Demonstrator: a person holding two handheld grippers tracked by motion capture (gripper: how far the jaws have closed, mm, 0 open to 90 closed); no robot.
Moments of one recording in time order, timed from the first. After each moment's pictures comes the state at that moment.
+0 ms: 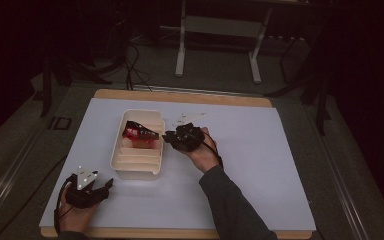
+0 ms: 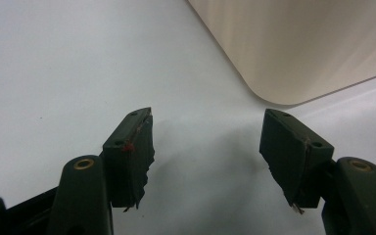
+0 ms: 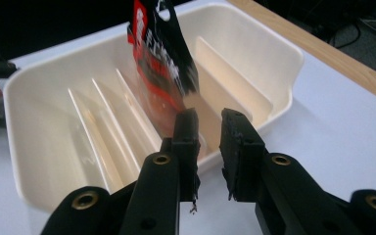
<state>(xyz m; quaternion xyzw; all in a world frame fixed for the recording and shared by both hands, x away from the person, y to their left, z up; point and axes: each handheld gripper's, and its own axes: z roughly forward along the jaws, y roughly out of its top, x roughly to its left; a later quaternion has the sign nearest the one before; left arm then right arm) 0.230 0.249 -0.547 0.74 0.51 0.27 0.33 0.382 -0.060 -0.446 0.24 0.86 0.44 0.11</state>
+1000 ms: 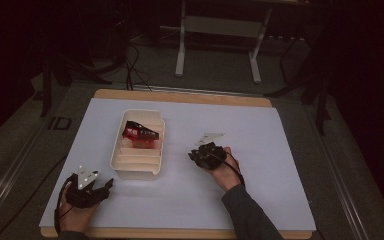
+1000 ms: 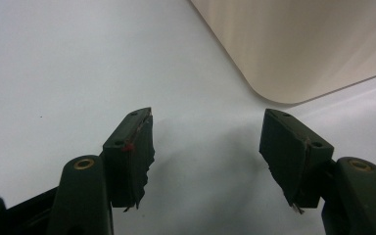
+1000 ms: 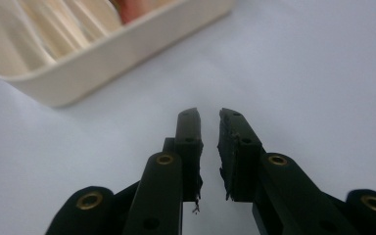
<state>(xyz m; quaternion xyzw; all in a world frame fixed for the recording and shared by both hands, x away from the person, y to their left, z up) 0.230 0.248 -0.548 0.74 0.51 0.27 0.33 0.358 -0.125 -0.494 0.30 0.87 0.36 0.13</state>
